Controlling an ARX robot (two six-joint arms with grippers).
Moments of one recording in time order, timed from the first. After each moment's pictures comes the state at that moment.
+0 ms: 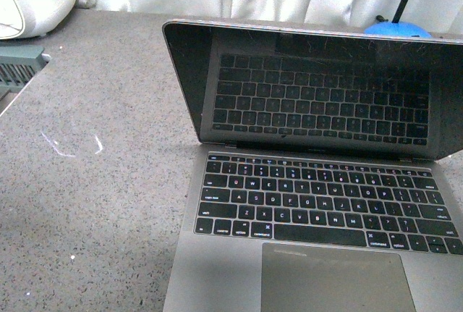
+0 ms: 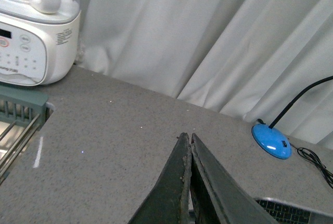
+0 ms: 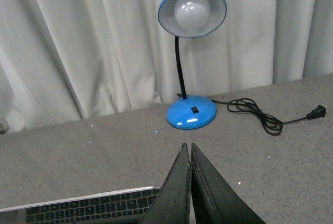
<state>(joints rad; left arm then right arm) -0.37 0.72 0.28 0.42 -0.29 -0.34 -0.08 0.67 0.19 0.44 -0.07 0.15</state>
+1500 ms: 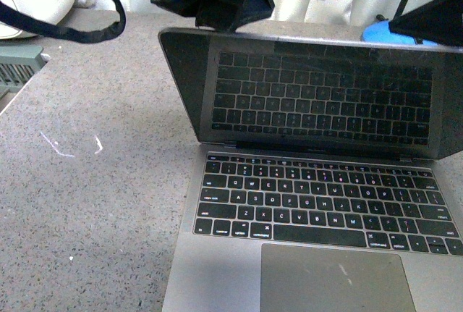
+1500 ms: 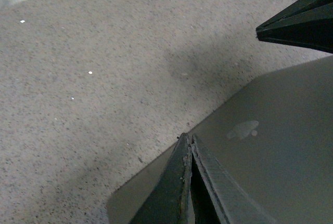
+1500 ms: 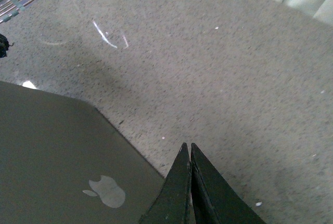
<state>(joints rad) -0.49 1.63 0.96 0.13 0.27 0.11 0.08 1.62 0.87 0.07 -0.60 -0.33</state>
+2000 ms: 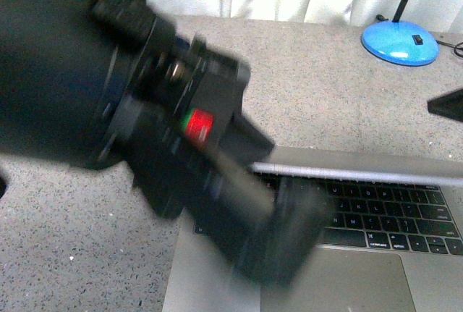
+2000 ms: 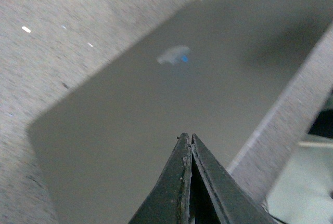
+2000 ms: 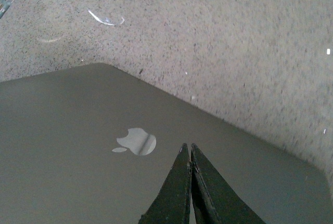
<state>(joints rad) -0.57 1.39 0.72 -0.07 0.43 0.11 0.11 1.37 0.62 -0.05 -0.43 -0.04</state>
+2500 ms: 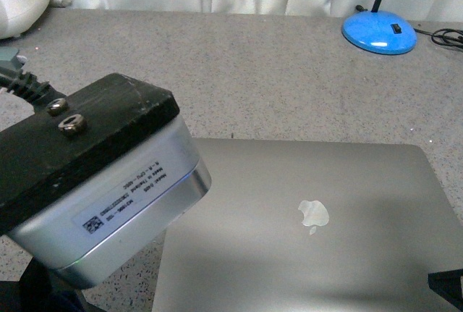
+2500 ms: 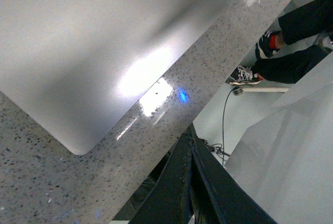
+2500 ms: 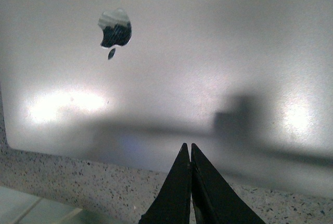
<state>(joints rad) -0.72 1.18 0.47 -0.19 0.41 -0.01 0.27 1.17 0.30 -0.16 -0.21 0.46</state>
